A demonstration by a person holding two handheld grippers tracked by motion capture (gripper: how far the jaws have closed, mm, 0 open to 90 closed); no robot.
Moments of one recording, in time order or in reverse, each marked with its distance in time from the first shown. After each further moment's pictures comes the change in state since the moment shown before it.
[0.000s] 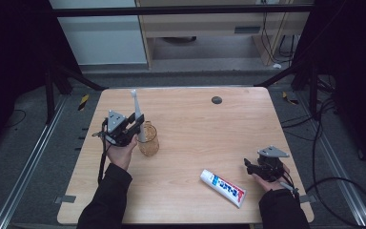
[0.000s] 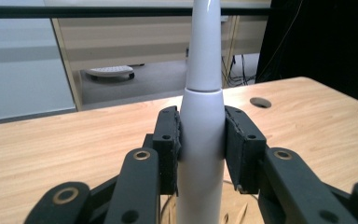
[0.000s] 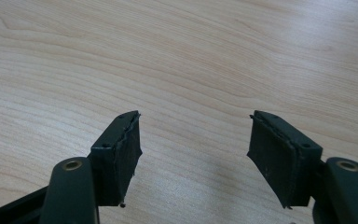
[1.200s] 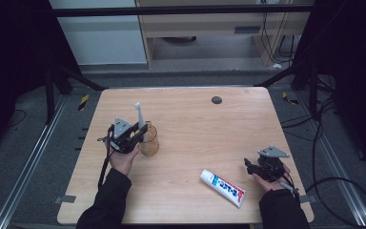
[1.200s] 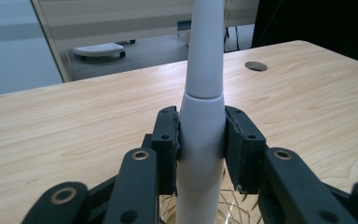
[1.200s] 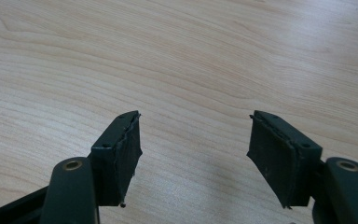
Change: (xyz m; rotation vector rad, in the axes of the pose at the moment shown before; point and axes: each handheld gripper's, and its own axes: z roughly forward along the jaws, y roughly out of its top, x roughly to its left) left arm -0.001 -0.026 0.005 0.088 -0.033 0.037; right arm 0.000 0.000 -0.001 -0.006 -0.002 -0.004
